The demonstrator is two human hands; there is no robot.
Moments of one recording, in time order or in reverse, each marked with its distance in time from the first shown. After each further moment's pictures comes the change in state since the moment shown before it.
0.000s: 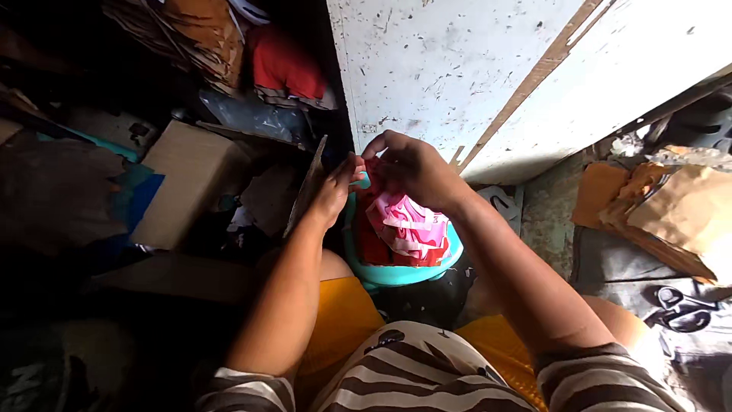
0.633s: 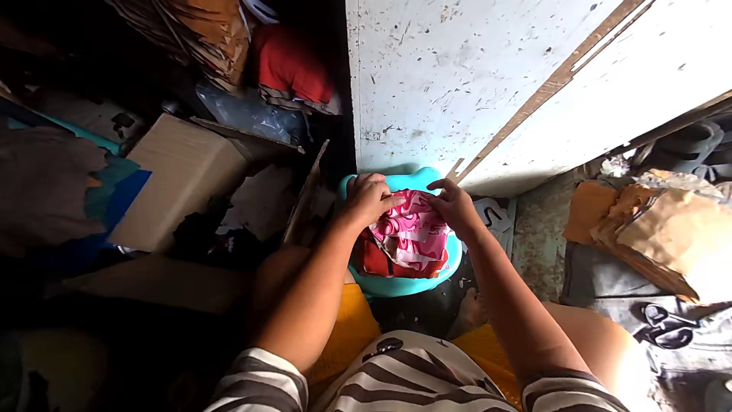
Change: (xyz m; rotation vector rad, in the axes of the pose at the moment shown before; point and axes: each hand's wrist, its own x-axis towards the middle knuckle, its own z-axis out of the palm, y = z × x) left_hand 0.033 -0.017 0.031 0.873 -0.169 0.166; right_hand -0.048 0.125 -0.006 0.006 0.282 0.581
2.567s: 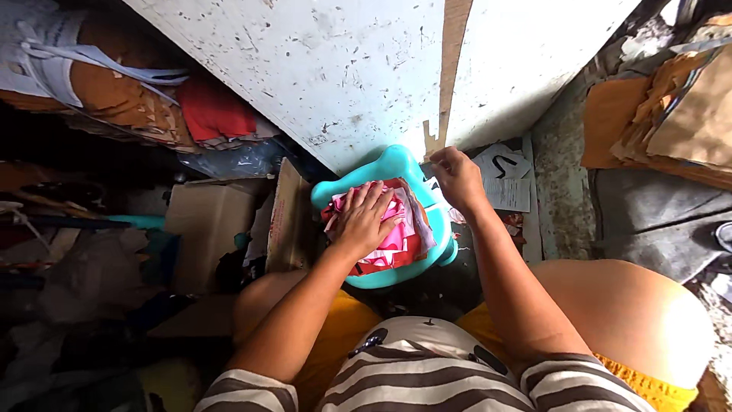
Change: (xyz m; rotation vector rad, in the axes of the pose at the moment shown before) left_hand -0.013 0.049 0.071 0.501 -0.129 0.271; right_hand -0.017 0.056 -0.065 0.008 0.292 -0.081
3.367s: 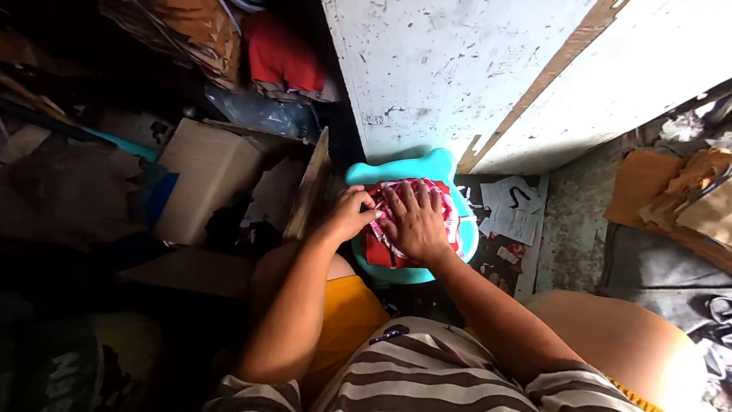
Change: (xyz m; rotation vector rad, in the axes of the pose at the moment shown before) left_hand -0.064 -0.074 -0.039 -0.556 -0.050 -0.457; right_hand -0.059 -0.045 0.143 -0.785 -0.242 -0.519
